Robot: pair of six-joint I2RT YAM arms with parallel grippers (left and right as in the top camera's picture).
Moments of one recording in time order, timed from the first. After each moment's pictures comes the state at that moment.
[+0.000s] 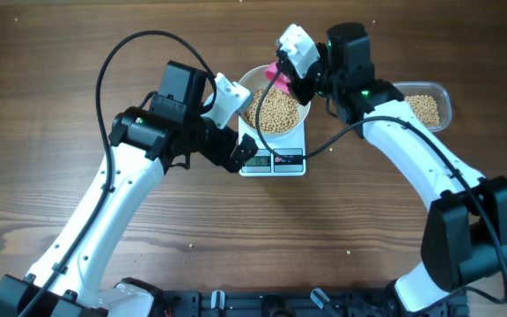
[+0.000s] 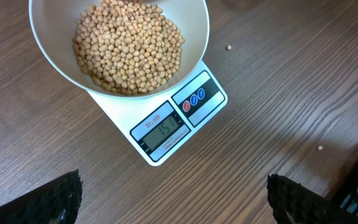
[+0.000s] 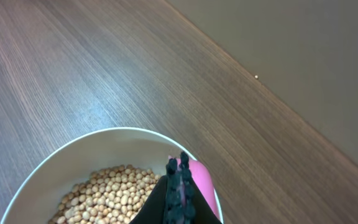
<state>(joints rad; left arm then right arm) -0.38 1.44 1.27 -0.89 0.36 0.20 0.34 1.77 1.29 -0.12 -0.38 -0.45</state>
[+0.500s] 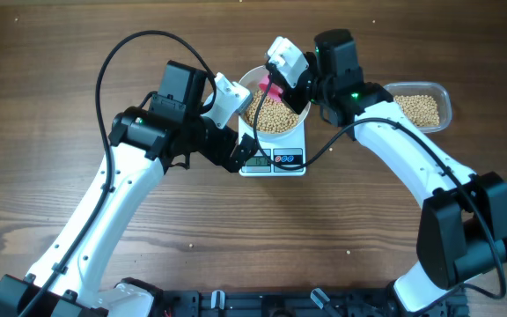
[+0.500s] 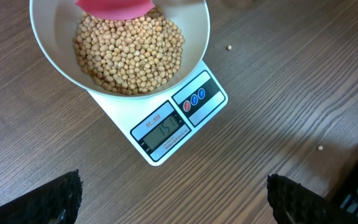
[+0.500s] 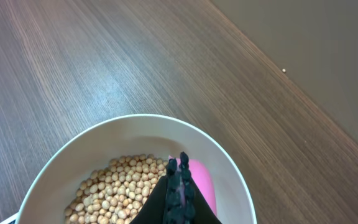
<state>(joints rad) -0.38 1.44 1.27 -0.89 0.36 0.20 0.38 1.79 1.29 -0.18 -0.38 -0.50</state>
